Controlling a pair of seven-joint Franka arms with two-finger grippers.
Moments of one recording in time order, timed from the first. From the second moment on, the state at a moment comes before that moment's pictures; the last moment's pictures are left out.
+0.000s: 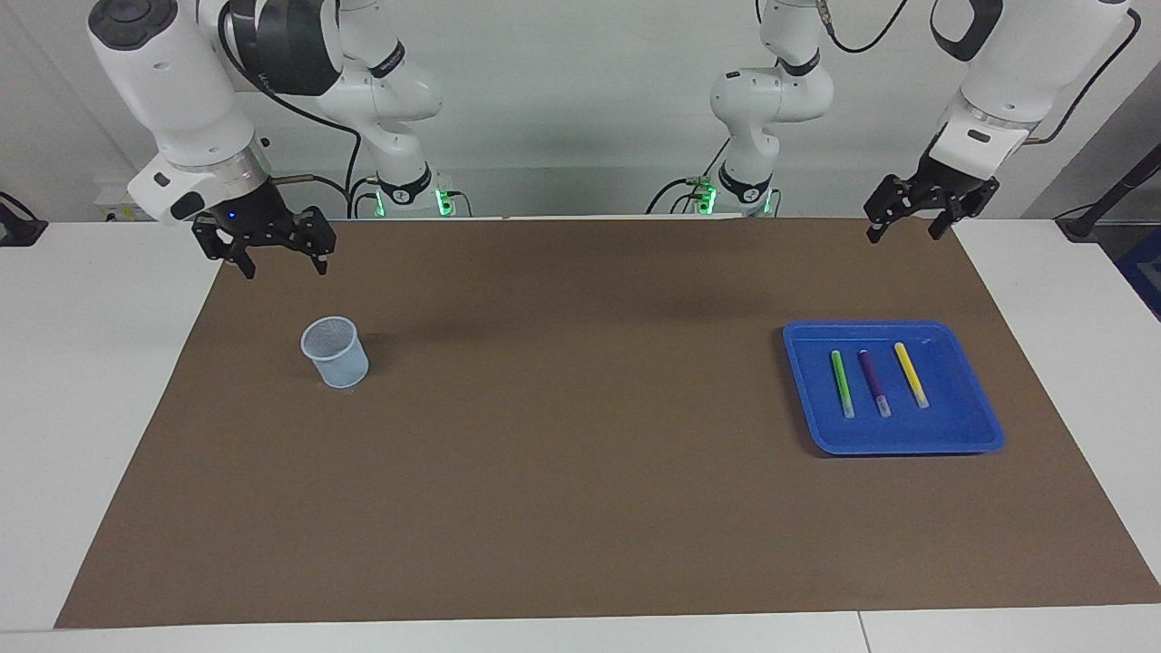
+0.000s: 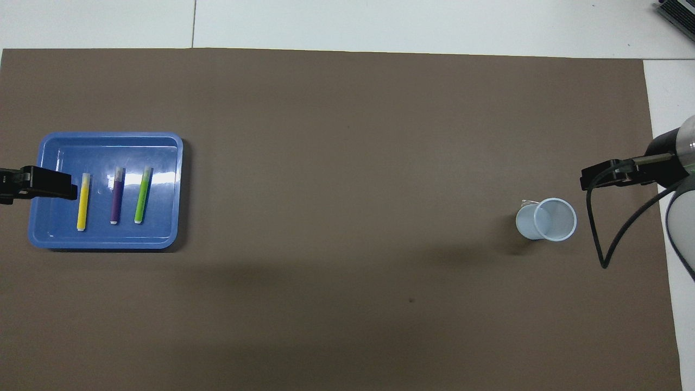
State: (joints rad) left arm -0.04 -0.10 0.02 -1.70 -0.02 1.60 -0.02; right arm 0.03 -0.01 -0.03 -1.67 -0.03 1.64 -0.06
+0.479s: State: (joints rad) left arm -0.04 -0.10 0.02 -1.70 -0.02 1.61 -0.02; right arm 0.03 -0.01 -0.03 -1.67 -0.03 1.64 -0.06
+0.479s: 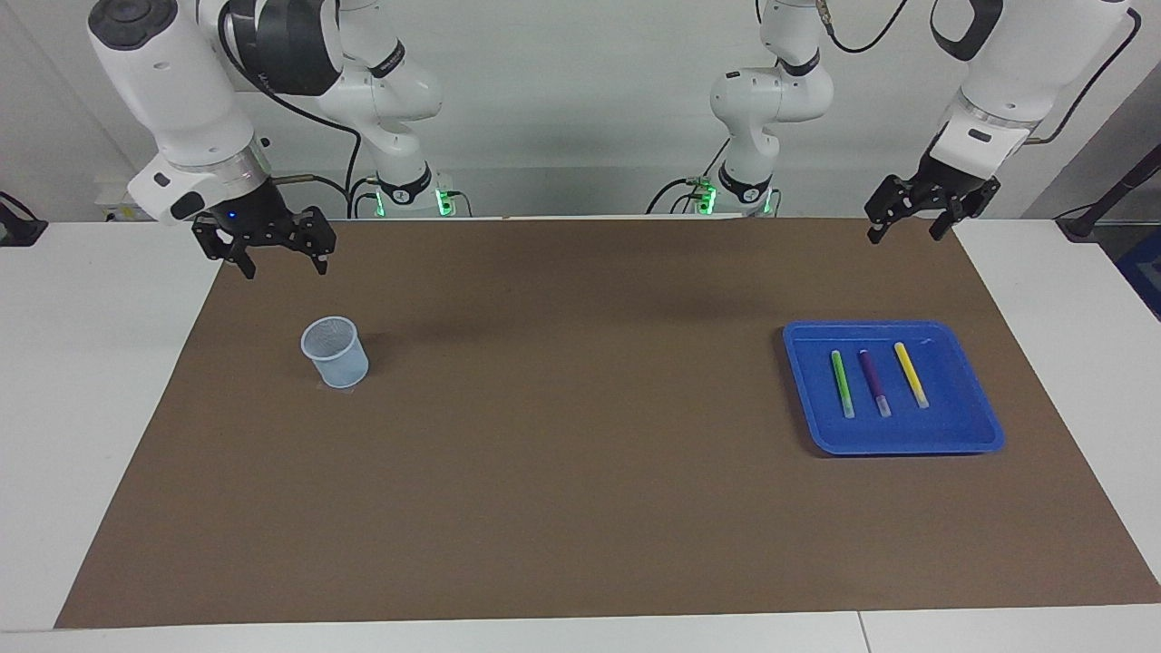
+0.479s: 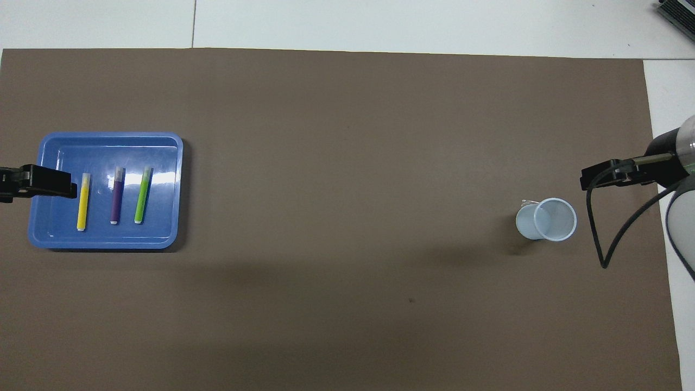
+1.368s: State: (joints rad) left arm -0.03 -0.10 0.02 -1.70 -0.02 1.61 -0.02; right arm 0.04 -0.01 -0.03 -1.68 -0.03 1.59 -0.06
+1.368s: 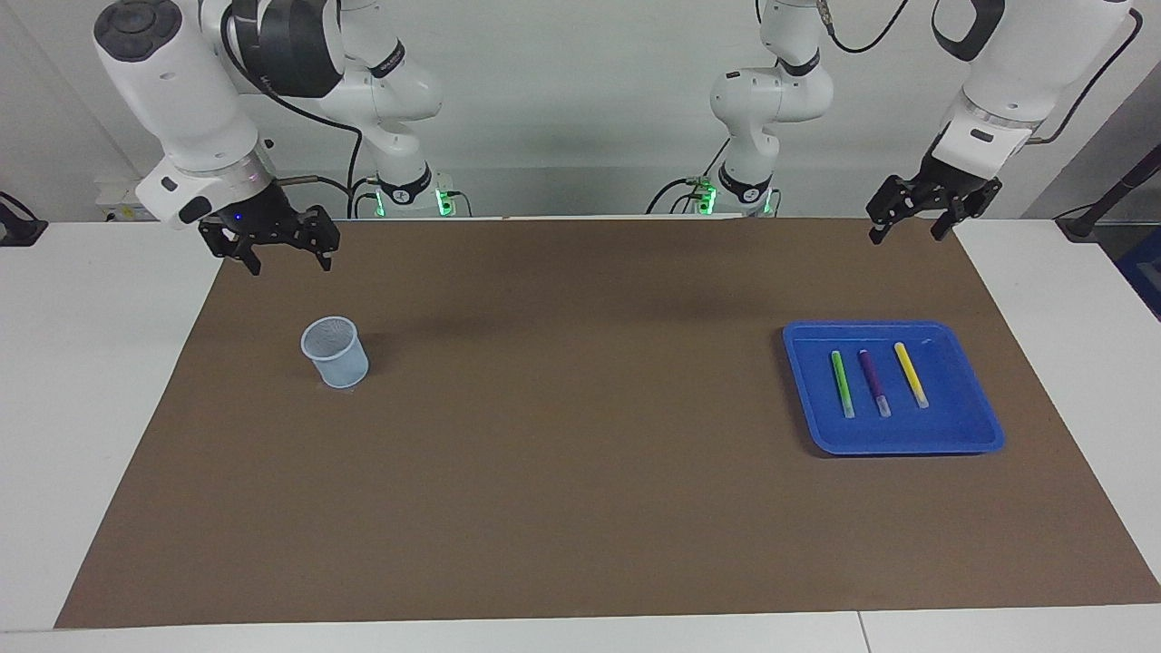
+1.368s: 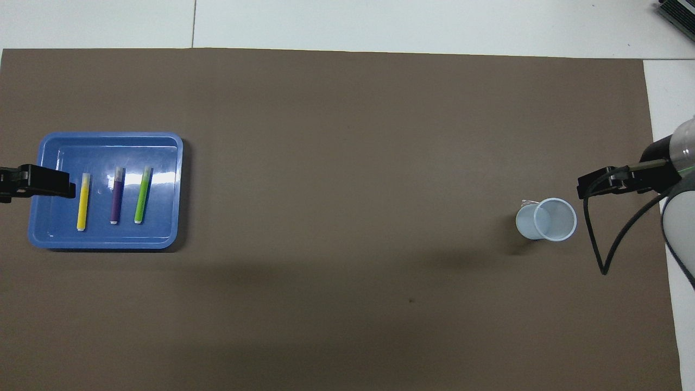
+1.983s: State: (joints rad) left arm -0.03 -0.10 0.02 -1.74 -0.02 1.64 -0.02; right arm 0.07 -0.02 0.00 -1.67 -0.01 1.57 -0.06
